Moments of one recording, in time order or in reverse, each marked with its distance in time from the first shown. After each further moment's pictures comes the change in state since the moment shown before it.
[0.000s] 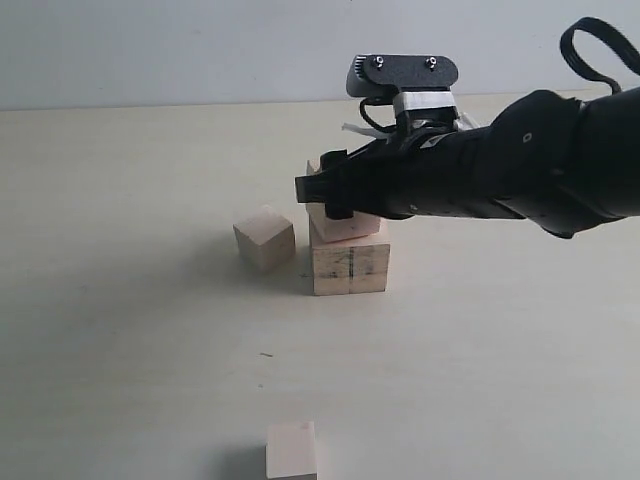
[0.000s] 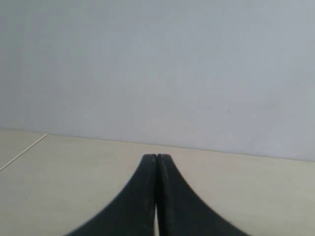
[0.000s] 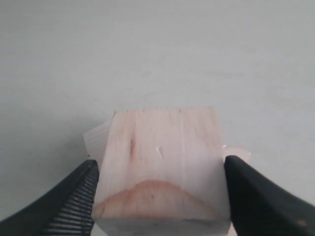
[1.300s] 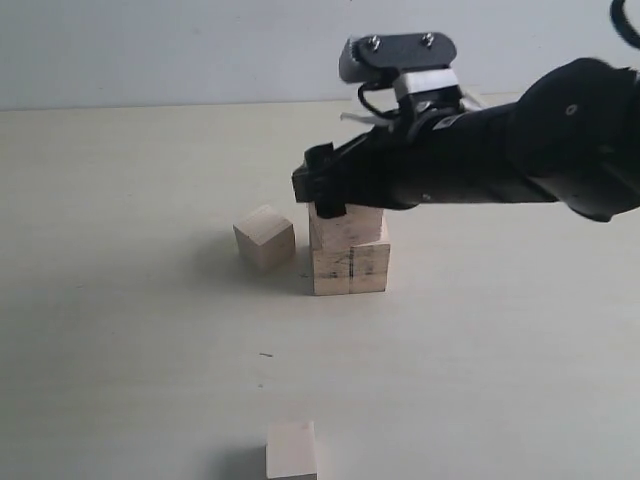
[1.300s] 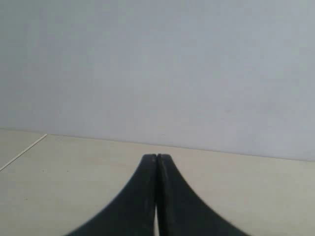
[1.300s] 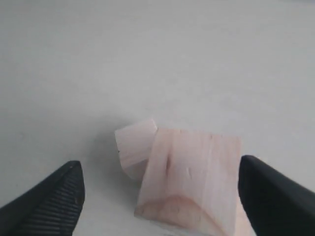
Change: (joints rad) left arm 0.000 0.000 0.000 0.000 0.000 0.000; right arm 0.000 -0.095 0.000 0.000 0.094 -0.100
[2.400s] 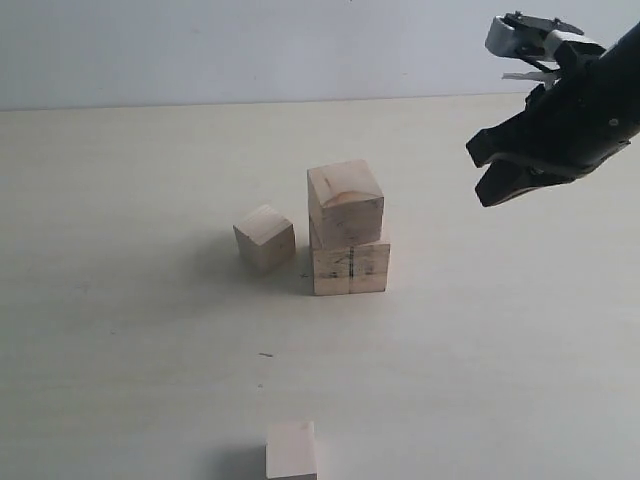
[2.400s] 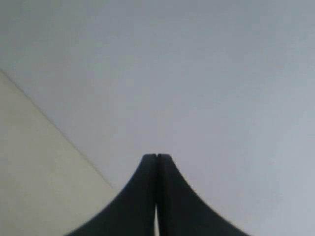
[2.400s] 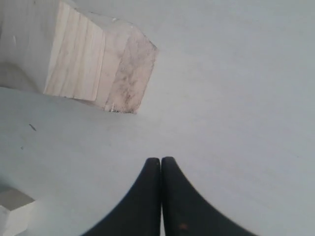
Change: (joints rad) left arm 0.000 0.000 0.000 -0.244 -0.103 -0.535; right arm -0.511 0.046 -0.240 -0.364 0.894 0.113
